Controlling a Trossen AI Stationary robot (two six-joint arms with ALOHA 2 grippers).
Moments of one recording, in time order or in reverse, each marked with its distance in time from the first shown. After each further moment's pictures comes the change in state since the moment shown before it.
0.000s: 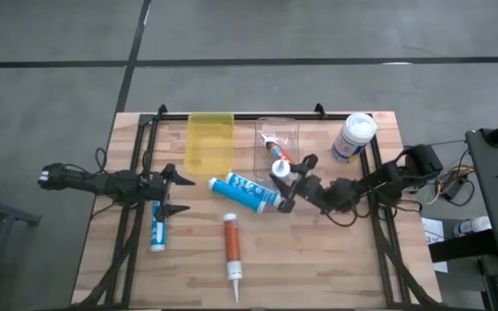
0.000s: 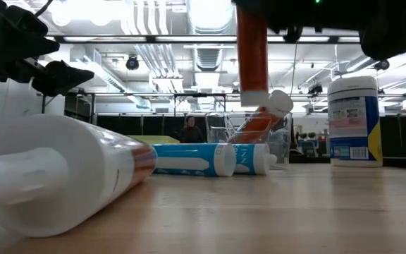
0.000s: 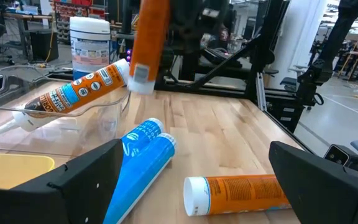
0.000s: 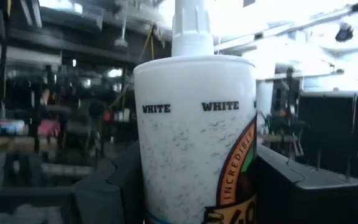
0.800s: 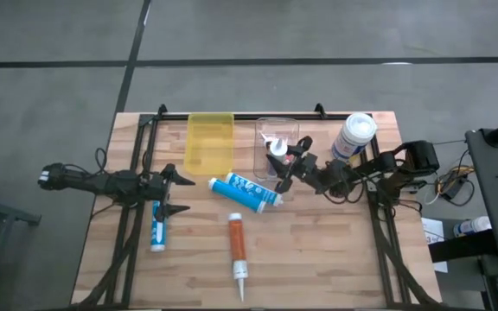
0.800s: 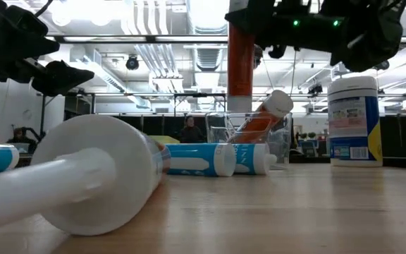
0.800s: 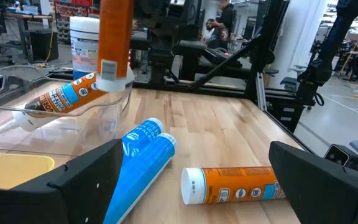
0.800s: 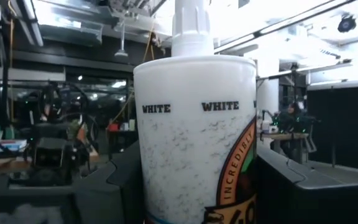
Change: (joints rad) left arm 0.000 0.000 0.000 0.001 0.000 0.000; right arm -0.222 0.005 0.001 -0.023 -0.237 0.183
